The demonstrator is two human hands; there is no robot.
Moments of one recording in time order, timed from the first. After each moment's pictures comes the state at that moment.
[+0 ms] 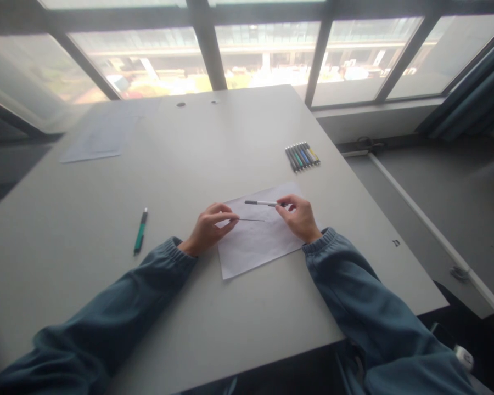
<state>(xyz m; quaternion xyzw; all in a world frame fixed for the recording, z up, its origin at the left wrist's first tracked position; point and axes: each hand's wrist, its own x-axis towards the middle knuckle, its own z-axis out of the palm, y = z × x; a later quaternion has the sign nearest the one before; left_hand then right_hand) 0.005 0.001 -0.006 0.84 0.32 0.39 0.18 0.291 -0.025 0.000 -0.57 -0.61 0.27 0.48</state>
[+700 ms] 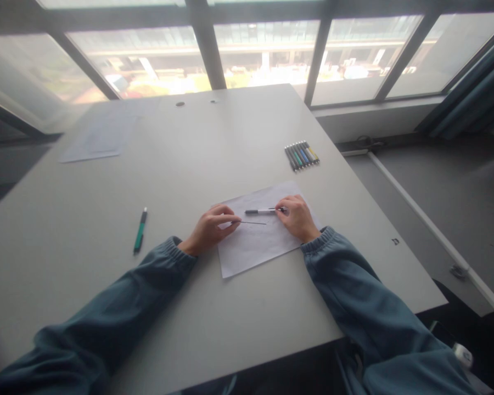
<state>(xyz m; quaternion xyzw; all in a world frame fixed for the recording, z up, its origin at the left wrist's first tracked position) 0.005 0.000 -0.005 0.87 0.32 0.34 0.17 0.297 -0.023 -0.009 -0.54 -0.74 0.14 0.37</state>
